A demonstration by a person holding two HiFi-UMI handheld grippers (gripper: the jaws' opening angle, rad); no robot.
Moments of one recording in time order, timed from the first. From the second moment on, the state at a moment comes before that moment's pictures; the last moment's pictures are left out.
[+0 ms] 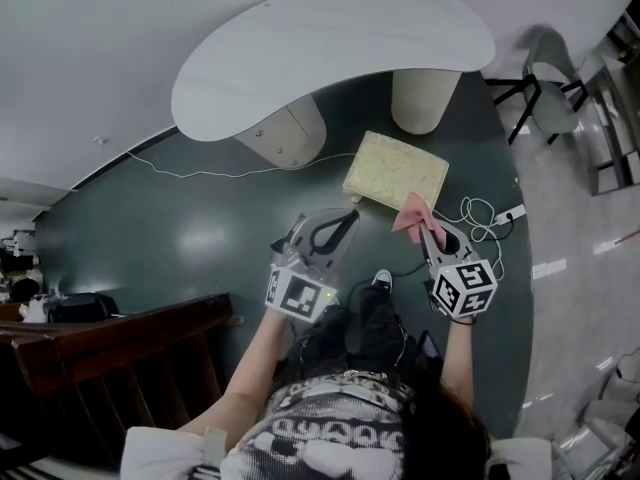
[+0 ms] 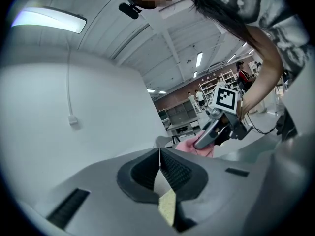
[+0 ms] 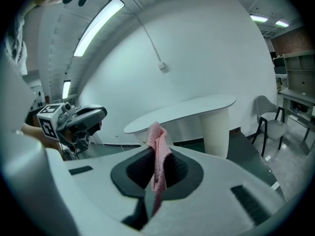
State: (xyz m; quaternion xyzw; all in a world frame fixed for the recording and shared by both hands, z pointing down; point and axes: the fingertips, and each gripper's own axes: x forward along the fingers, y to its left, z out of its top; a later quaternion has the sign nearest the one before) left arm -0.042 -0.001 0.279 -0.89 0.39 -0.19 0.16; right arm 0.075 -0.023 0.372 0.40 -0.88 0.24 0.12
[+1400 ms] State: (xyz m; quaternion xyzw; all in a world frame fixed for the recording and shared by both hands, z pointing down) left arm -0.156 0.124 0.262 -0.90 0.38 -0.14 0.17; right arm -0.072 0.105 0.317 0.40 -0.89 0.18 0.12
